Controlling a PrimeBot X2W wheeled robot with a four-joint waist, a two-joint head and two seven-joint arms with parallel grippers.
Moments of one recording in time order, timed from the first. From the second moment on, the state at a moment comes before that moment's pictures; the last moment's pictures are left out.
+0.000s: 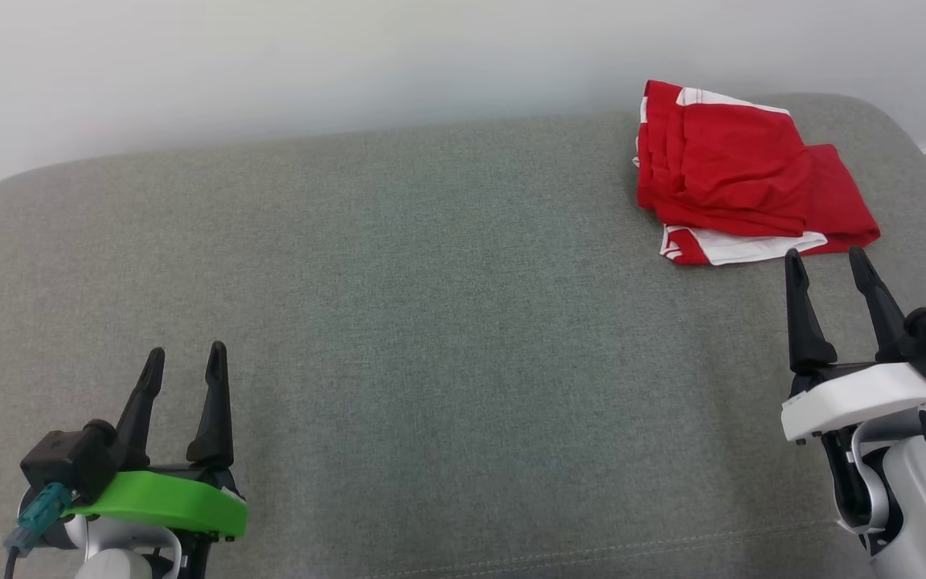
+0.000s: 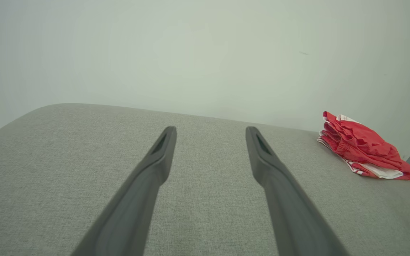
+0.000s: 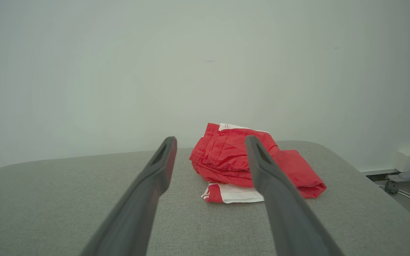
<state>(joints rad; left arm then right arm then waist) -0.04 0.10 -0.10 0.15 -0.46 -0.12 -0.25 -0.10 -0.28 0.23 0.13 0.39 -0.11 -0.26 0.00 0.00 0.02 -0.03</state>
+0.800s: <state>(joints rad) -0.04 0.09 -0.11 0.14 -0.45 -0.12 -0.25 -0.03 -0.24 0.17 0.06 0.34 -0.08 -0.26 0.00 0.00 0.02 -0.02</state>
